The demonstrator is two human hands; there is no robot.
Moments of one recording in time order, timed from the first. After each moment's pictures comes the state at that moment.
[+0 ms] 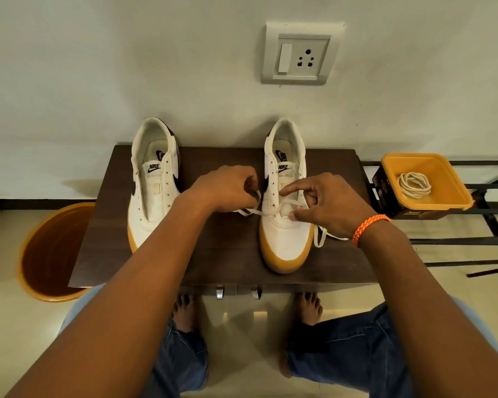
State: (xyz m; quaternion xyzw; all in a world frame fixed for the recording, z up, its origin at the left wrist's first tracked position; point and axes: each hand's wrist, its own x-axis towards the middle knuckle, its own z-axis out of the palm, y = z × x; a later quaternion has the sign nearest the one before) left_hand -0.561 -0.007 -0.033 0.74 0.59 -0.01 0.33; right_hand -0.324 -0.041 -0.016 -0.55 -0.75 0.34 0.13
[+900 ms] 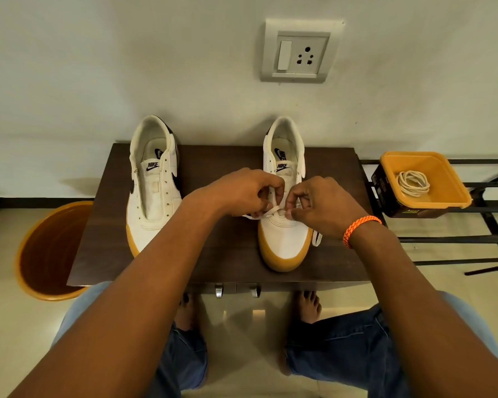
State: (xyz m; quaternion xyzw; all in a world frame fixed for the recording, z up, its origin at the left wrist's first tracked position) left_hand -0.540 -0.013 -0.029 0.77 0.48 0.03 0.41; right_hand -0.335 -0.046 -0.019 -0.58 -0.76 0.29 0.07
